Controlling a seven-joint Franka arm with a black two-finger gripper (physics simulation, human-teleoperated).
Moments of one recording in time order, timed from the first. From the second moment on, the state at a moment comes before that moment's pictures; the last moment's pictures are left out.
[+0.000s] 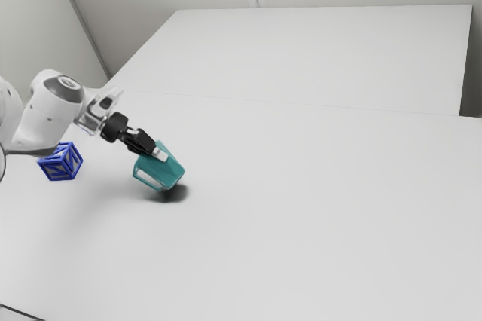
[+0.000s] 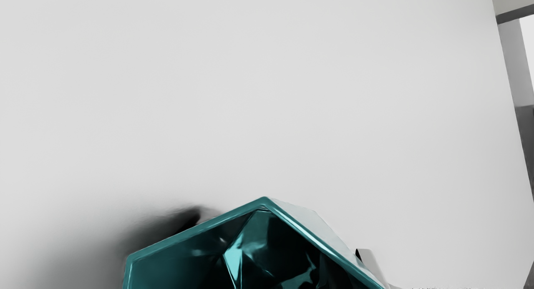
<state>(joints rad) 0.22 0.23 0.16 -1.97 -0.82 1.79 1.00</state>
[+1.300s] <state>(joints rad) -0.17 0.05 0.17 -2.27 0.01 2.50 0.57</state>
